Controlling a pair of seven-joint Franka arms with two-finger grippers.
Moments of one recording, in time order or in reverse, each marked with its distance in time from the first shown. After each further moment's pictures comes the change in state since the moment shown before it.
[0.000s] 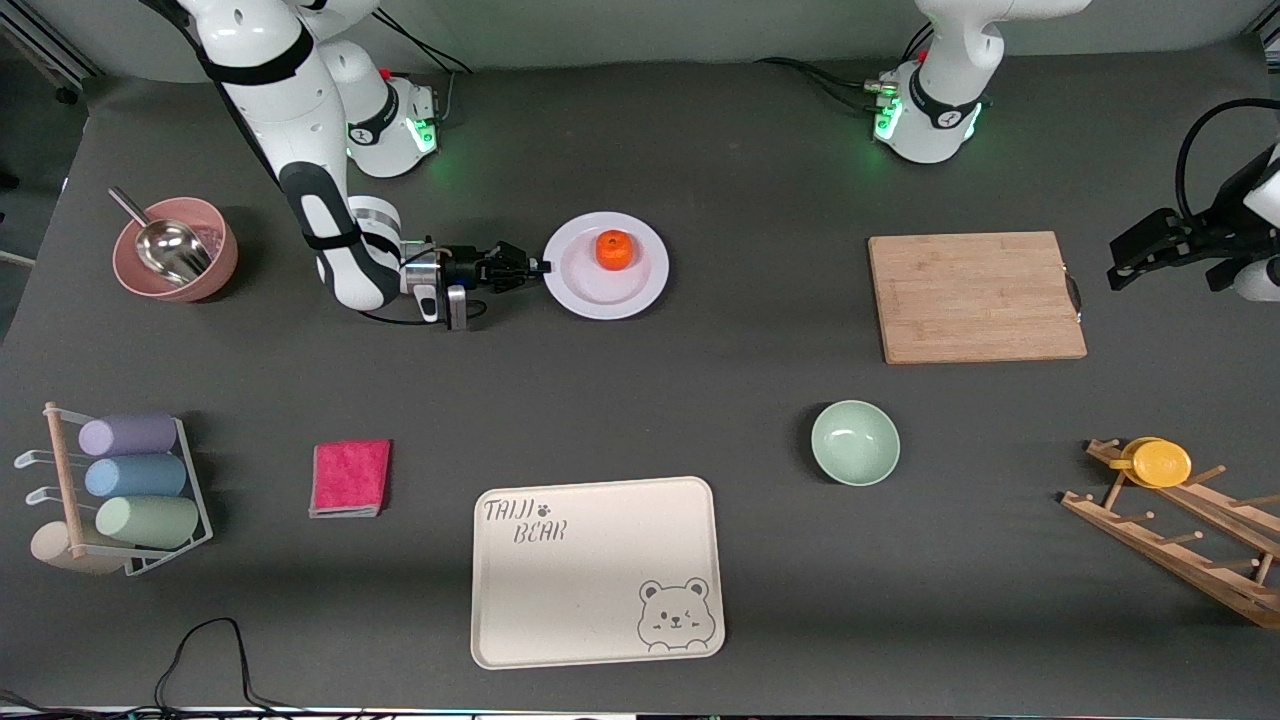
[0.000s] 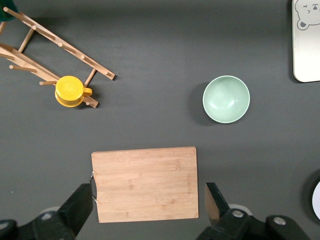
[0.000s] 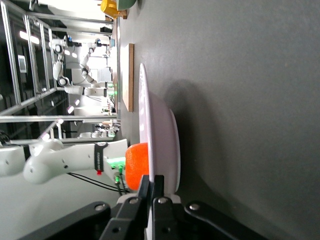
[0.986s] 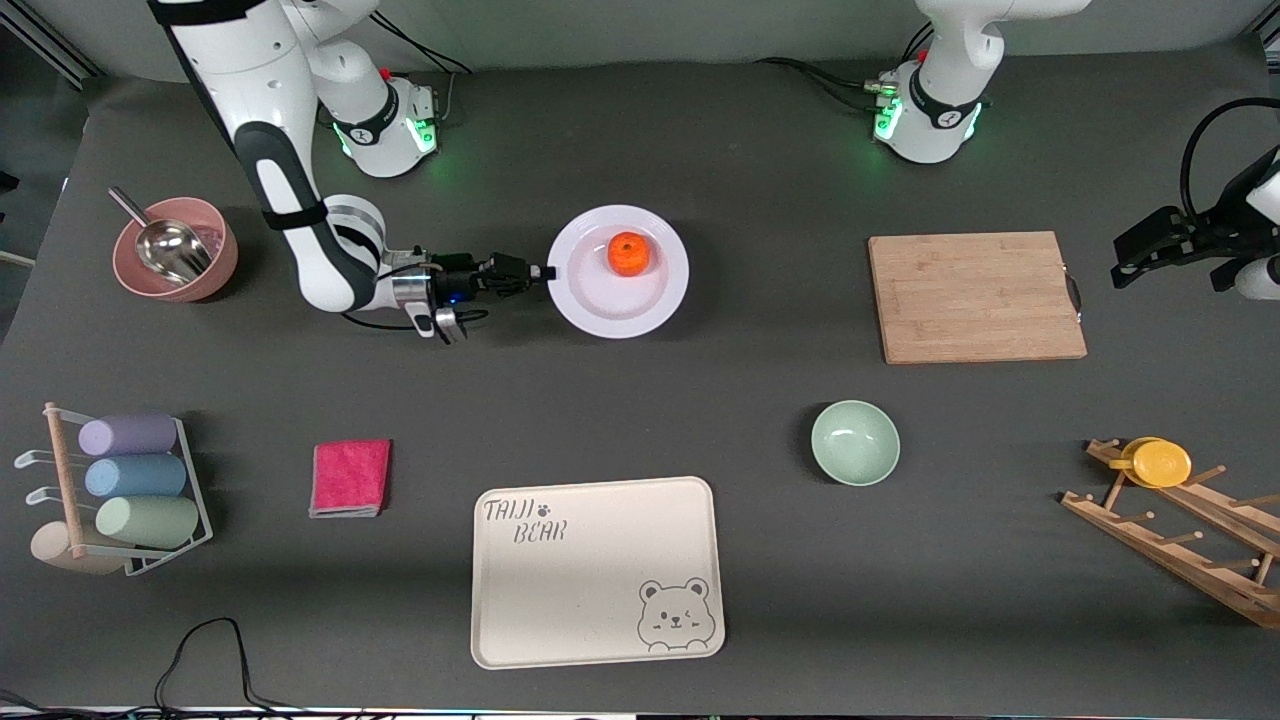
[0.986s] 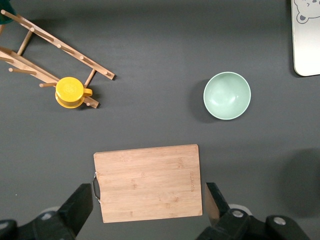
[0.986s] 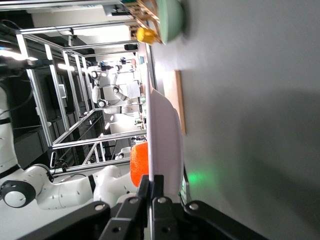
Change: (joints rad) left arm 0.000 0.000 0.002 -0.001 0.001 -0.007 0.036; right arm -0.011 -0.149 -0.032 0.115 -0.026 -0.066 0.350
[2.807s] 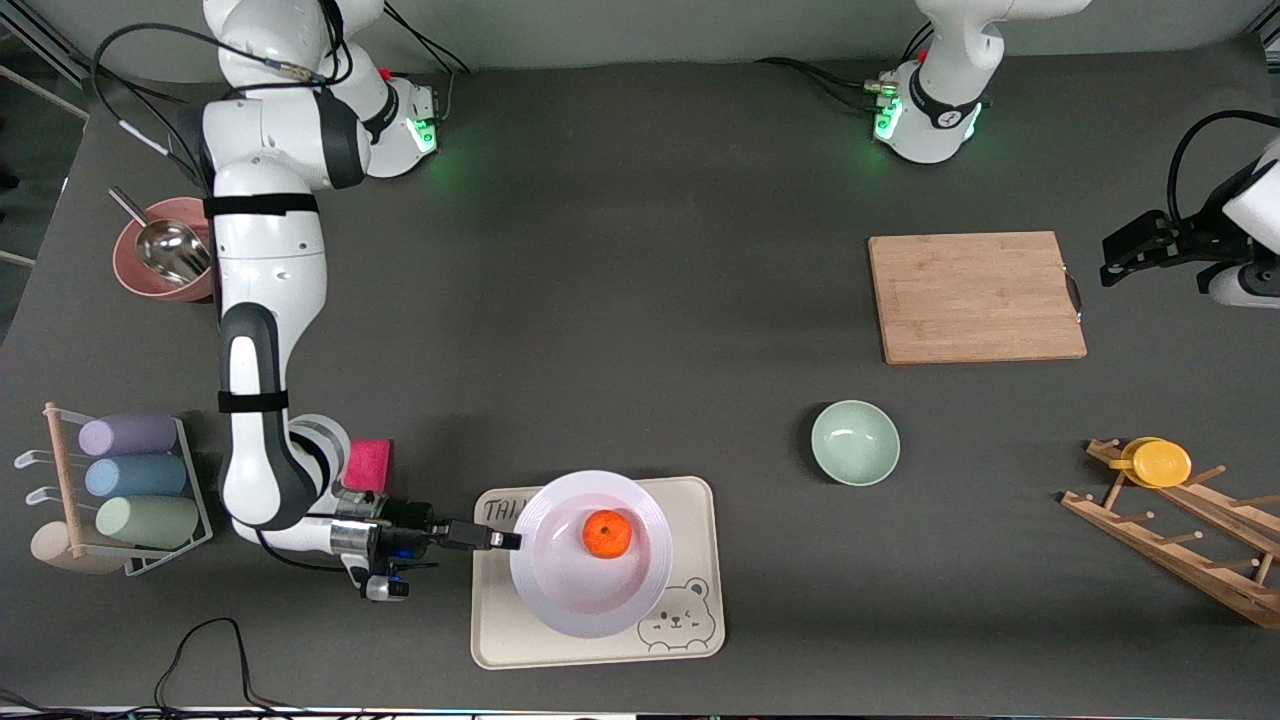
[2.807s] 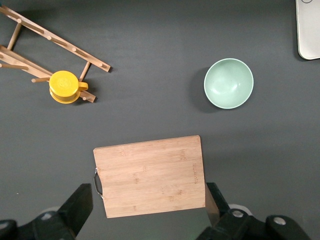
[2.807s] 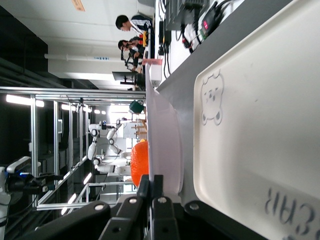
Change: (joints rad) left arm 0.000 0.003 0.001 -0.029 0.001 -0.009 0.042; right arm -0.270 0.858 -0.004 1.417 0.067 0.046 0.439
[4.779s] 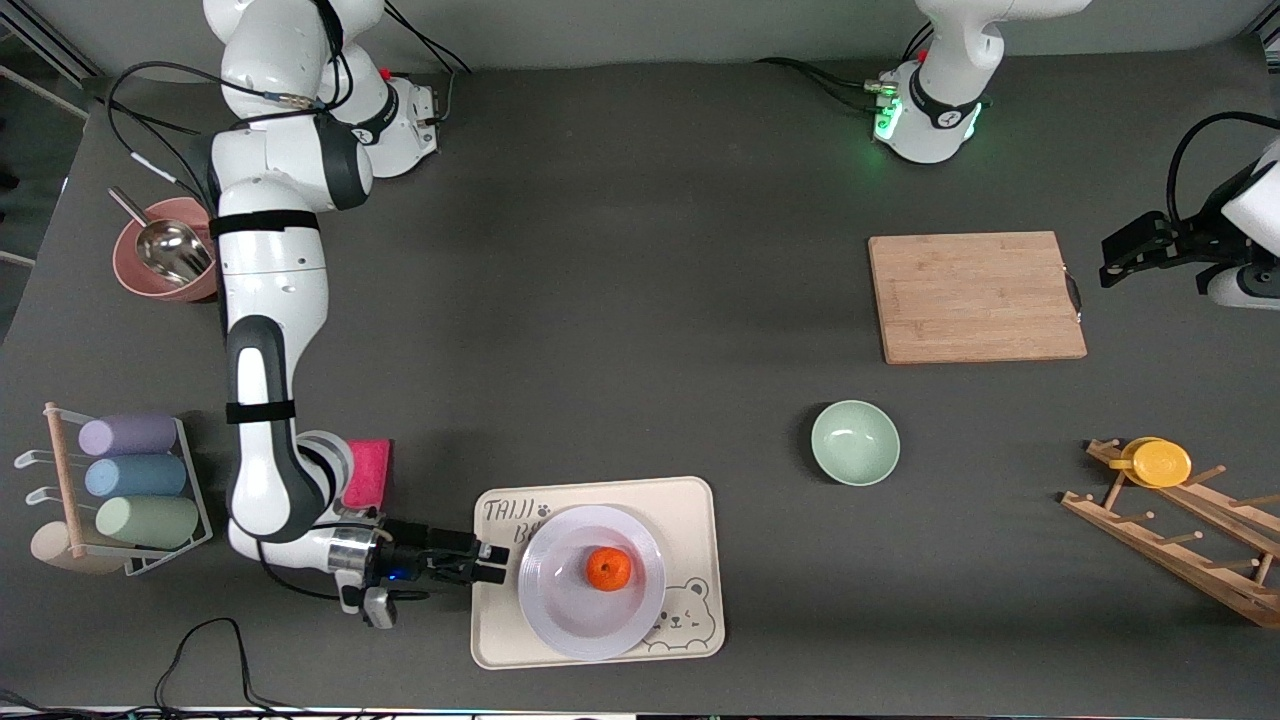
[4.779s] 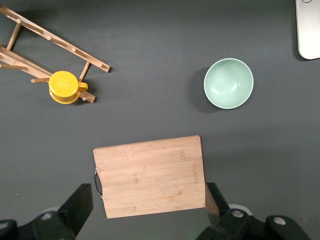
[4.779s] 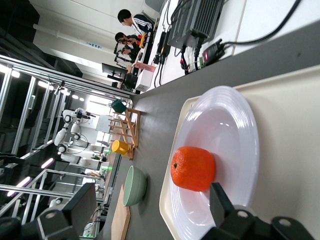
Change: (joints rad) left arm 0.000 0.002 0.000 -0.001 -0.001 0.002 0.002; right arm -0.045 0.041 0.037 0.141 -0.136 0.095 -0.161
